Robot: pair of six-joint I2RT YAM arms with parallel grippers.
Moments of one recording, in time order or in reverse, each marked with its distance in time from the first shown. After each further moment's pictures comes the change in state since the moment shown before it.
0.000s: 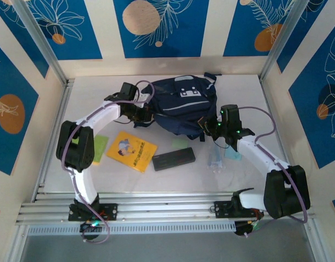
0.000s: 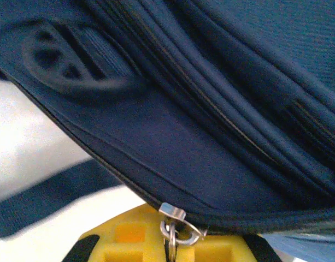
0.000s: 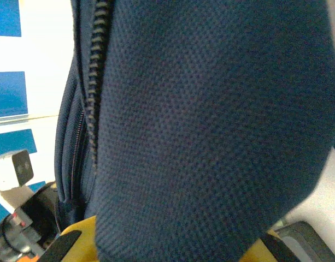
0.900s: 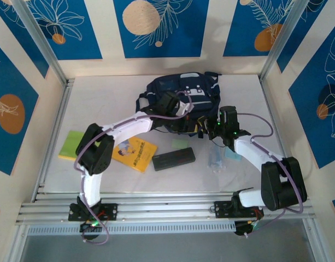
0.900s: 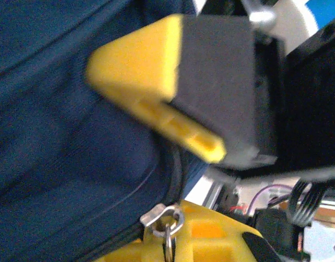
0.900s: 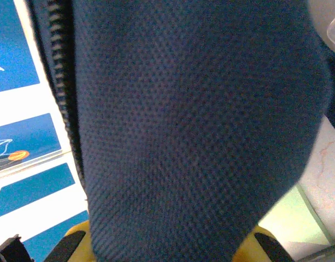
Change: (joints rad) left arm -0.389 0.047 0.075 0.222 0.219 -0.451; right arm -0.003 0.058 -0.061 0.180 0.022 0.262
